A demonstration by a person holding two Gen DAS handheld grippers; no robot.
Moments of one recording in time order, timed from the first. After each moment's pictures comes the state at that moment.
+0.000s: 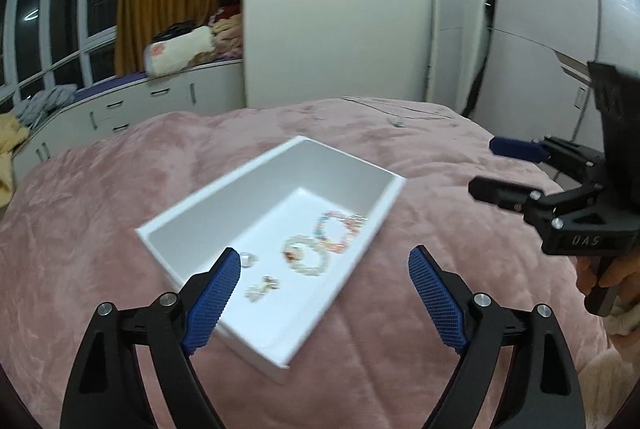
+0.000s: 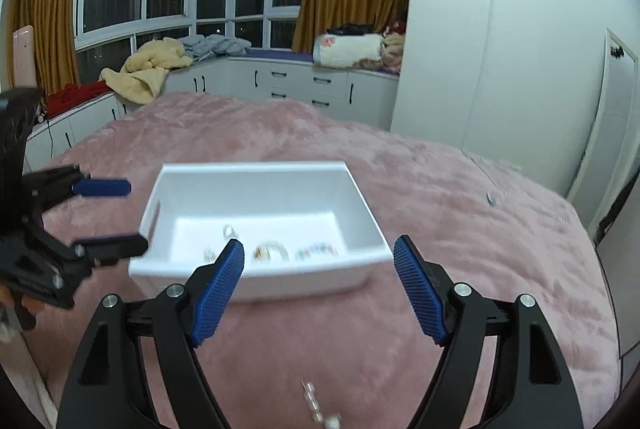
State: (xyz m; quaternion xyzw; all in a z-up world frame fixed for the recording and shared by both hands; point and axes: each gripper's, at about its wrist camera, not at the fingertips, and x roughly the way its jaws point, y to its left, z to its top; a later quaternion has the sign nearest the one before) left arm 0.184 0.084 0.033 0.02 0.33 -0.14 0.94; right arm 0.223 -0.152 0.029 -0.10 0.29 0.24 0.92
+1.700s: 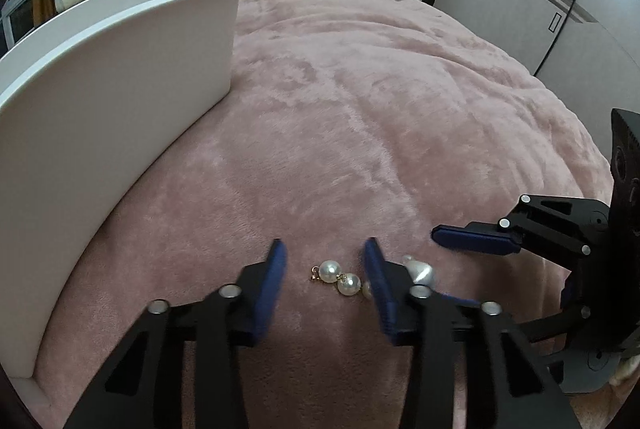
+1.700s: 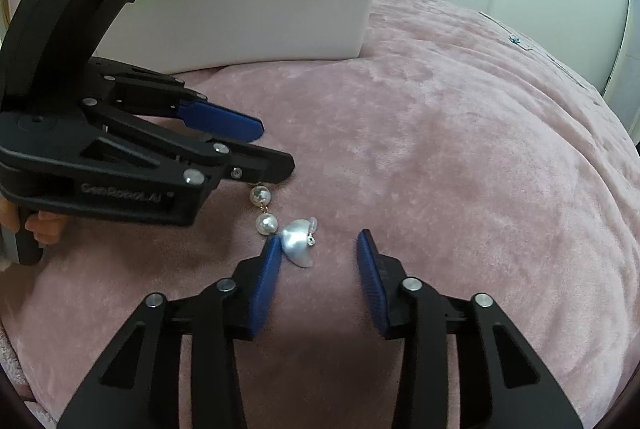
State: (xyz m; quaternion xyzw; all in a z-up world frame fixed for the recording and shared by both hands) left arm 0.250 -0.067 -0.139 0.03 0.47 -0.23 0.85; right arm 0.203 -0.203 -0.148 -0.13 0.42 0.26 0.86
